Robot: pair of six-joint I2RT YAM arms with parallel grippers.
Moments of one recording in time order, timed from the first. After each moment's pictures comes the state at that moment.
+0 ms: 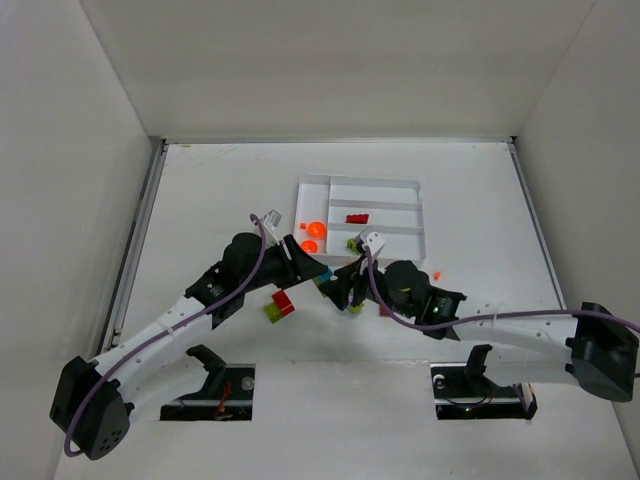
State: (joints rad) left arm -0.64 0.92 0.56 -0.07 0.29 -0.97; right arm 1.08 1.14 0.57 0.37 0.12 0.36
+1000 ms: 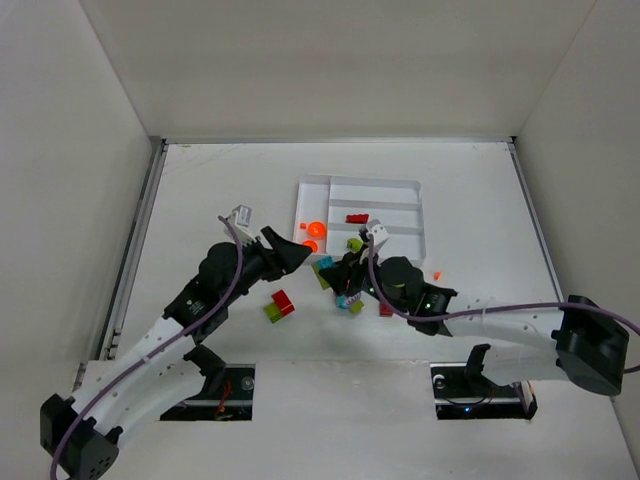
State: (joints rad) left arm -0.63 0.75 0.55 -0.08 0.07 -0.94; right arm 1.06 1.21 0.58 0.45 0.21 0.47
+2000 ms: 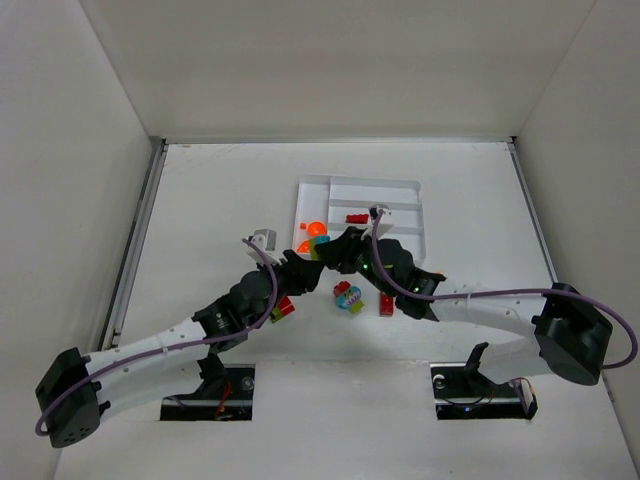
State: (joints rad) left arm -0.98 0.81 0.38 0.20 -0.42 -0.77; right arm 0.98 1.34 0.71 0.45 0.31 0.81
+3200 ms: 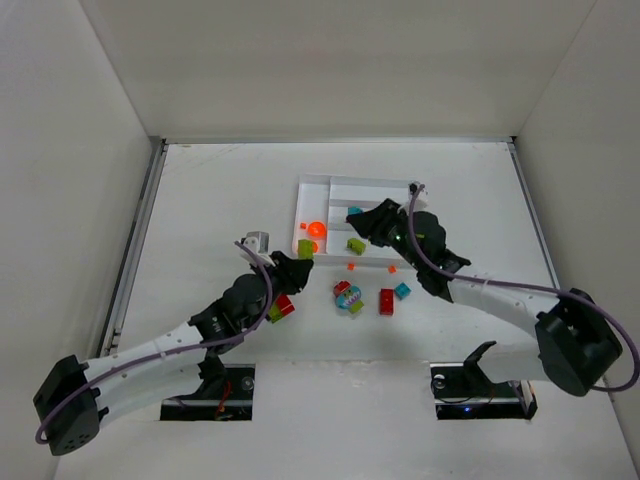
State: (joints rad) left arm -0.94 0.76 0.32 0.28 -0.45 -0.72; right arm 0.70 1.26 0.65 0.50 0.08 0.90
